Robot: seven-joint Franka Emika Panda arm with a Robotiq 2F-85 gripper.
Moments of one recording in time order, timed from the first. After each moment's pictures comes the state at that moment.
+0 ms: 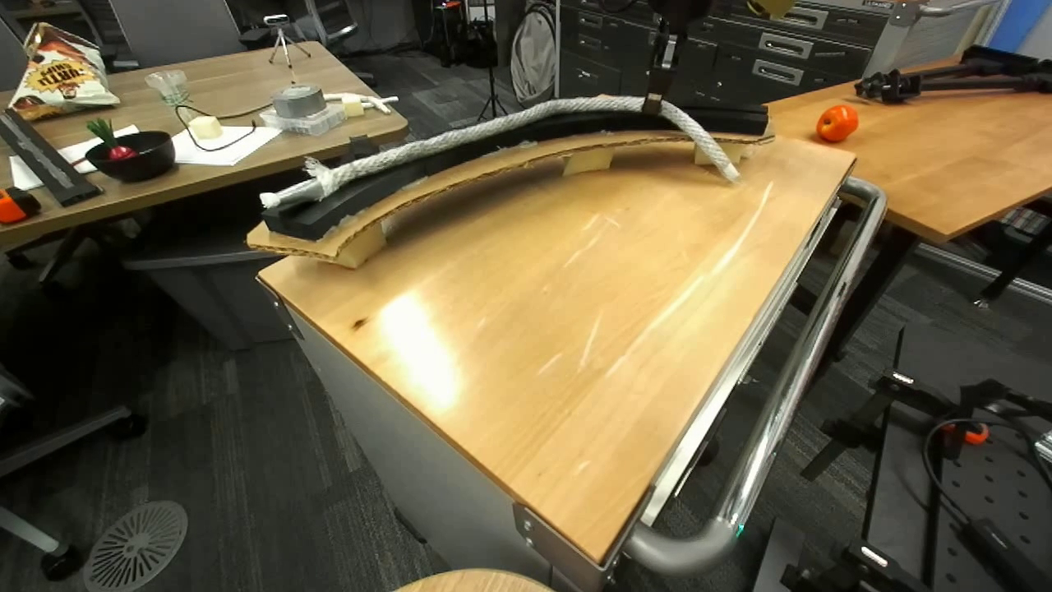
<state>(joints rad) -0.18 0.20 -0.10 -2.07 -0.18 2.50 -0.58</state>
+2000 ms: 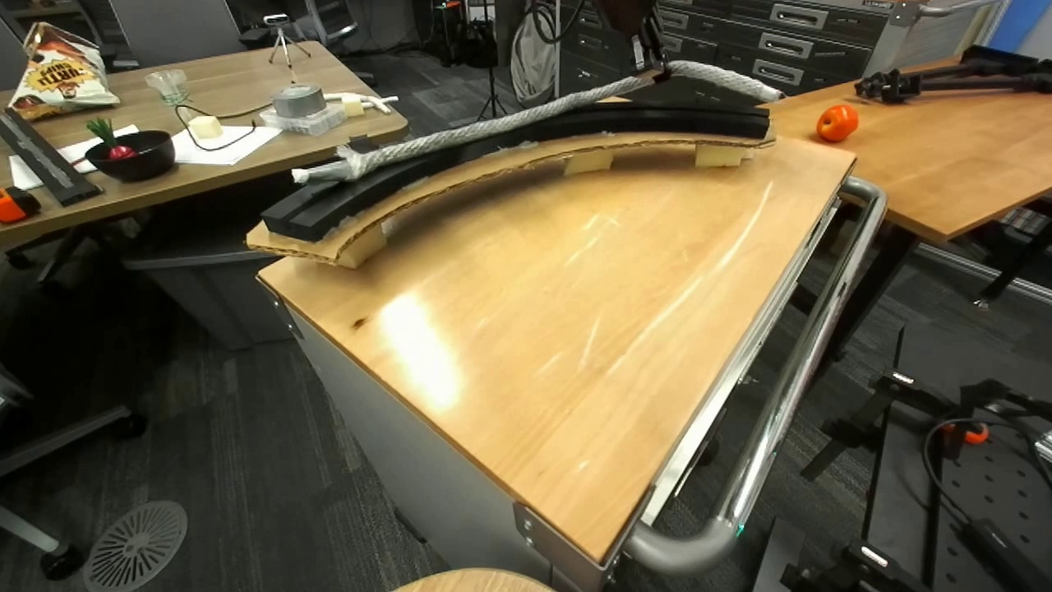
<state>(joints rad) -0.02 0.45 -0.10 -1.66 -0.77 1.91 -0.22</state>
